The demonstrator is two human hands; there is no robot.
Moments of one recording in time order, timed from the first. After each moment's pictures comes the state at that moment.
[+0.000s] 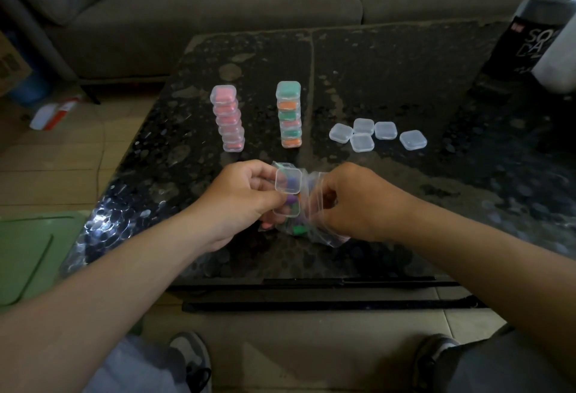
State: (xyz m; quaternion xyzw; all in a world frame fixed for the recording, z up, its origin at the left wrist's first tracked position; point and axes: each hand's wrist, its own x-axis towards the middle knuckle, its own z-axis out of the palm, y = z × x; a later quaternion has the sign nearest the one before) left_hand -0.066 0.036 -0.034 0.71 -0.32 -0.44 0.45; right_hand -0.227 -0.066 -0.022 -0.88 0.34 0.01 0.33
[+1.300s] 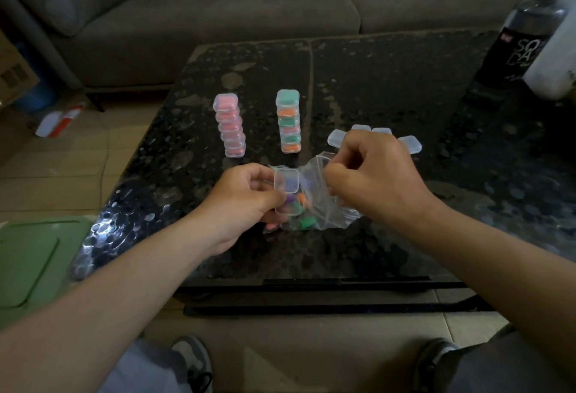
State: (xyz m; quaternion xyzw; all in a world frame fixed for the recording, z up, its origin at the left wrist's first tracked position) left_hand -0.070 0.035 -0.034 0.70 -0.28 -0.44 0.49; right_hand -0.240 -0.068 -0.008 -0.82 0.35 -0.28 0.36
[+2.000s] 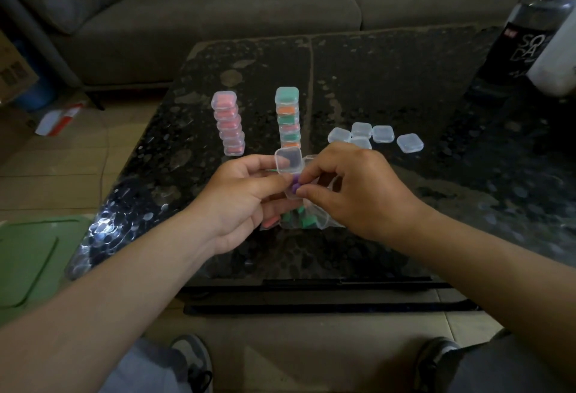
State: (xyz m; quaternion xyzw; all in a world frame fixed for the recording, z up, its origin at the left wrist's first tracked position) left_hand -0.080 0.038 -0.016 0.59 -0.22 -0.51 0.59; right_hand -0.234 -0.062 -0.019 -0.90 0.24 -0.22 0.29
